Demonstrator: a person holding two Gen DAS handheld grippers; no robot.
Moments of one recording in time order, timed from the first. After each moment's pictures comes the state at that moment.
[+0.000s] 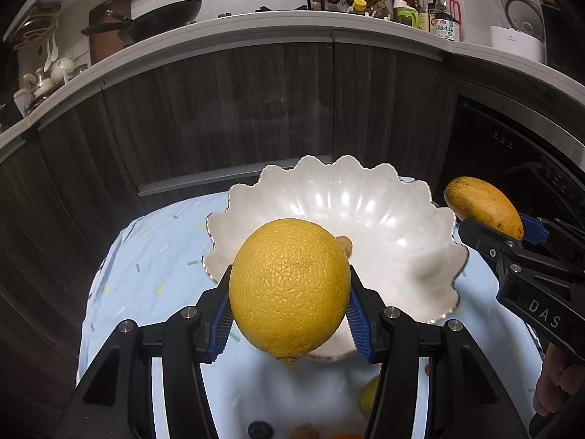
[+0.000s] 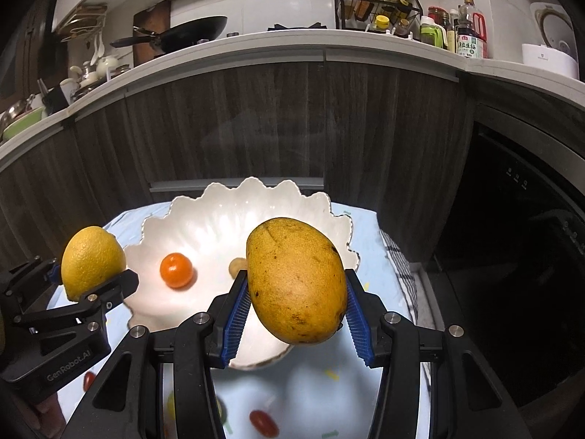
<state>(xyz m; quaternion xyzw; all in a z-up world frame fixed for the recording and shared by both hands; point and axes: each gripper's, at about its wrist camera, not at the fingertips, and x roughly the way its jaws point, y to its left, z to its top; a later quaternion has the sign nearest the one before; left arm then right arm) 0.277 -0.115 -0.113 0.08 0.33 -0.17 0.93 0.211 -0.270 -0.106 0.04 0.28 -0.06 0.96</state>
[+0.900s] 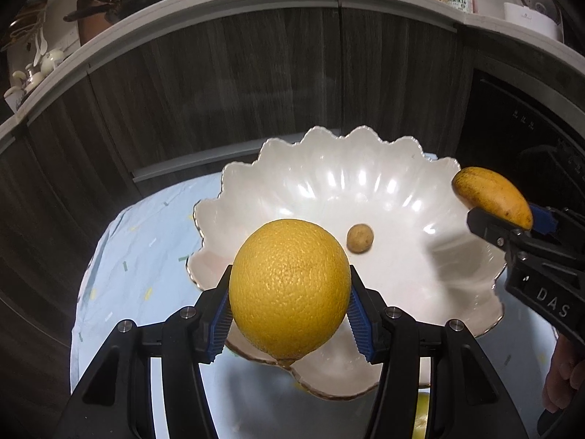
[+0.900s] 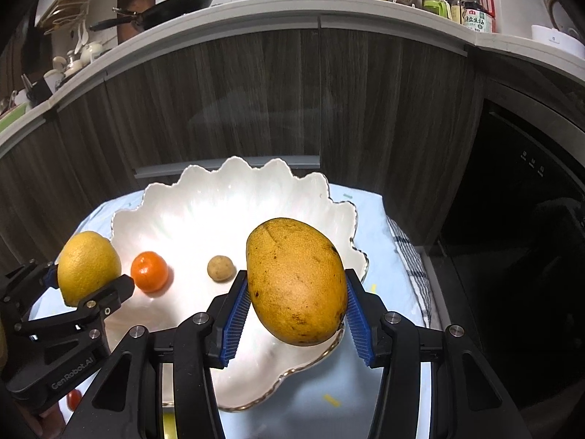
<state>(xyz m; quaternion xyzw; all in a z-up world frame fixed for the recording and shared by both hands) 0.313 -0.128 -0.140 0.11 0.37 -0.15 0.91 0.258 -0.278 -0.128 0.04 0.32 -0.07 0.94</state>
